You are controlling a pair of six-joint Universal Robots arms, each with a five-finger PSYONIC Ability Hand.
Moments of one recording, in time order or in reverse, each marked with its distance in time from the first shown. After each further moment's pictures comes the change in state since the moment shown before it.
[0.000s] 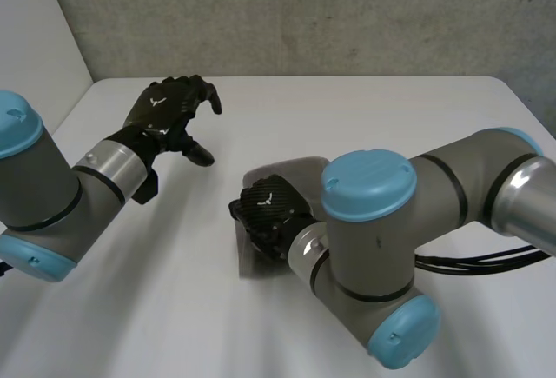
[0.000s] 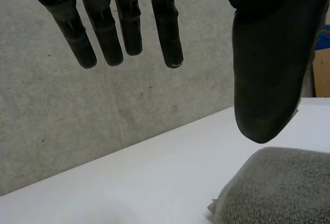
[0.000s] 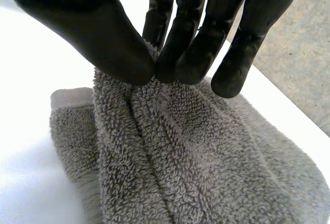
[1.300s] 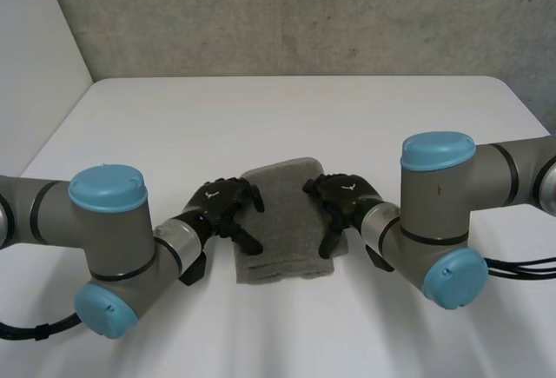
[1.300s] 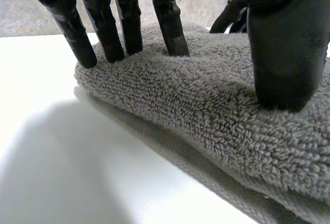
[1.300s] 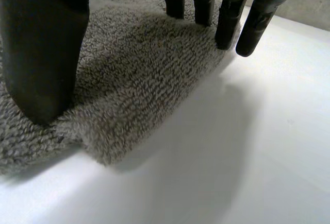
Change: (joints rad) left arm -0.152 -0.280 0.000 -0.083 -0.099 -0.070; right arm -0.288 0.076 0.029 0.022 -0.070 0.304; left_hand 0.000 -0.001 0.000 -0.001 -0.007; right_hand -0.983 -1.002 -1.015 -0.999 -1.009
